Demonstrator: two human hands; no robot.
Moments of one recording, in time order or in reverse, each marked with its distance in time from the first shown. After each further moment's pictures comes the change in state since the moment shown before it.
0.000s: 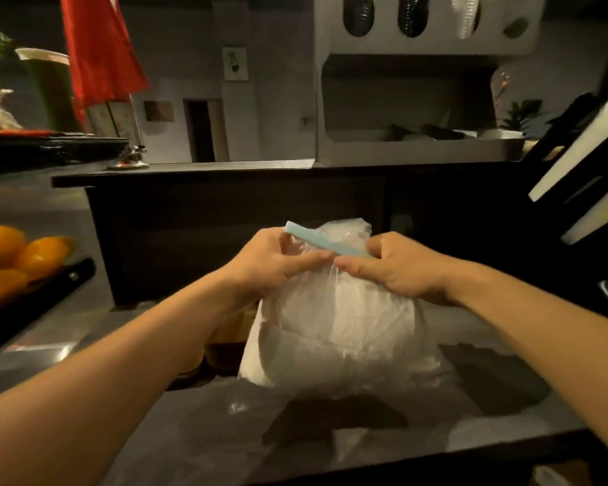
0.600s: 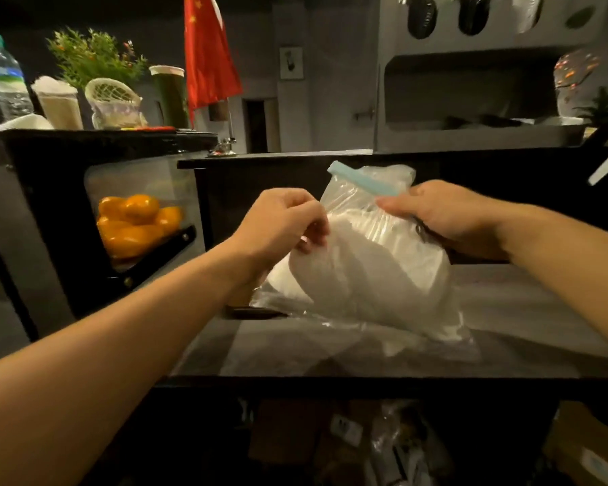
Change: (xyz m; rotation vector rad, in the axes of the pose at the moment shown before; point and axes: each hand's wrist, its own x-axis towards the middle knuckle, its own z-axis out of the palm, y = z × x) left_hand -0.141 0.045 -0.036 0.143 0.278 0.085; right_hand -0.075 -0.090 0.024 0.206 -0.022 0.045
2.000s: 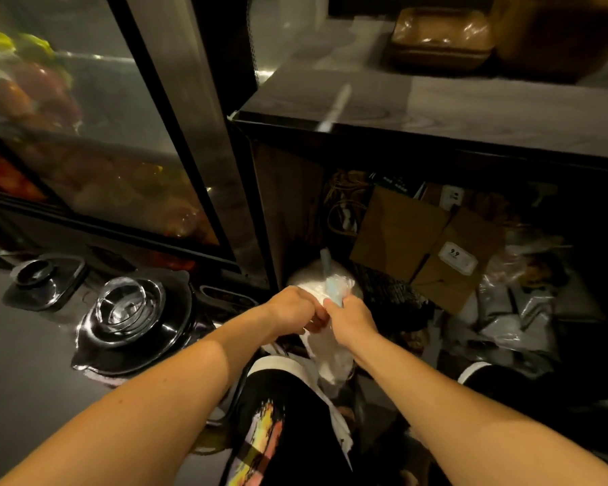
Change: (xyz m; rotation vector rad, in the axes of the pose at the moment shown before) left_hand -0.264 -0.395 -0.021 -0.010 -0.264 -1.082; right_hand -0.058 0.274 0.493 -0.040 -0.278 0.621
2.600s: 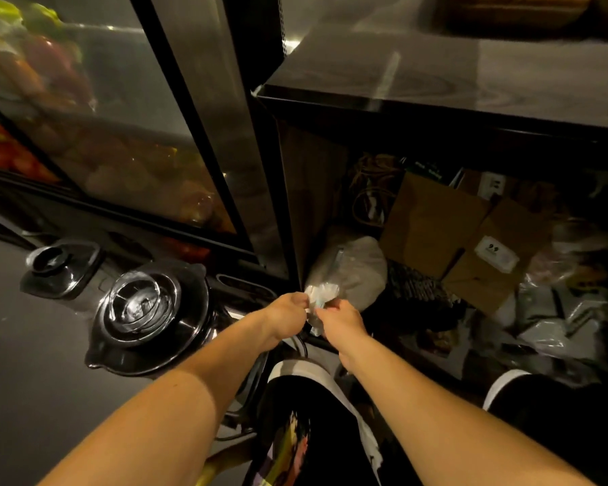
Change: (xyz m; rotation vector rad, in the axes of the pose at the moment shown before) left_hand 0.044 -0.062 -0.023 -0.091 0.025 -0.125; right_hand 0.027 -0.002 0.063 0.291 -0.090 0.181
